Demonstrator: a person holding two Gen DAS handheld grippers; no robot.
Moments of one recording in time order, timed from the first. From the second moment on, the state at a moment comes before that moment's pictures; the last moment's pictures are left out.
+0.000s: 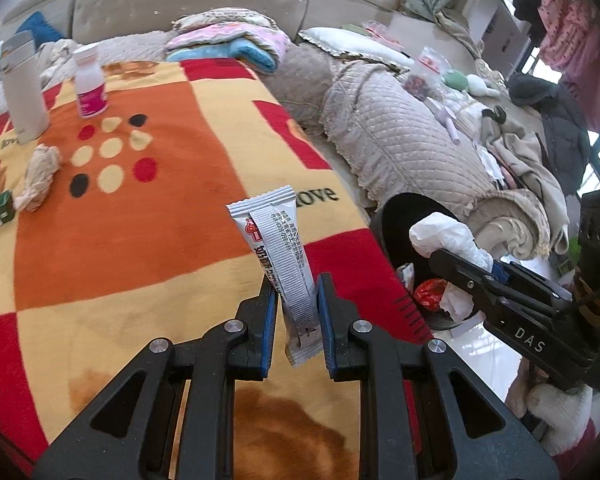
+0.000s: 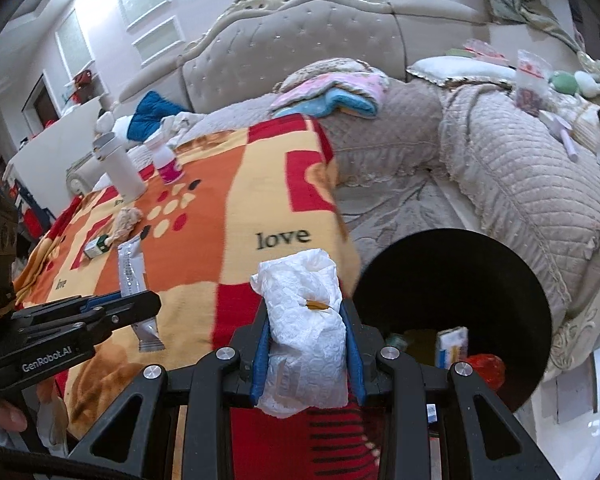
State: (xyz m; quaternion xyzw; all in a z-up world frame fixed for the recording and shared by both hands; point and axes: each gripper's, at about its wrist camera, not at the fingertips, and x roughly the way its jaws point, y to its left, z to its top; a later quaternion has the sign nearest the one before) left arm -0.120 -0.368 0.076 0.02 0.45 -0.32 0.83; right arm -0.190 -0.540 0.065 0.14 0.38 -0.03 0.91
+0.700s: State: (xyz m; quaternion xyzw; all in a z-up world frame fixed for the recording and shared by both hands) left arm -0.122 -0.451 0.065 0.06 0.46 -0.36 0.81; right arm -0.213 -0.614 0.040 0.18 0.39 -0.09 0.90
